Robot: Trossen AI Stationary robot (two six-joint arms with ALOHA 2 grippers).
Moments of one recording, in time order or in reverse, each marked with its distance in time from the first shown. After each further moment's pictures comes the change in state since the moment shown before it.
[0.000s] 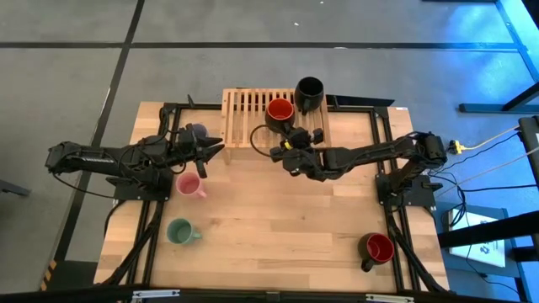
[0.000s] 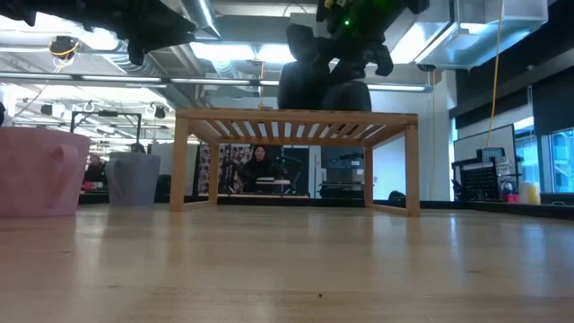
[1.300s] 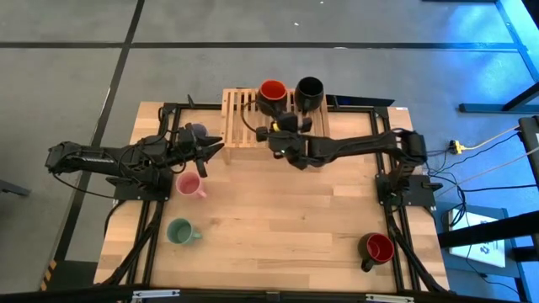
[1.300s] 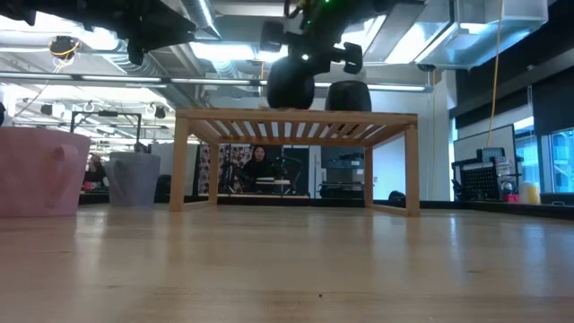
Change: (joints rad) left arm 0.000 0.000 0.000 0.010 -0.017 0.000; right arm -0.101 0.158 0.225 0.142 0.080 -0.033
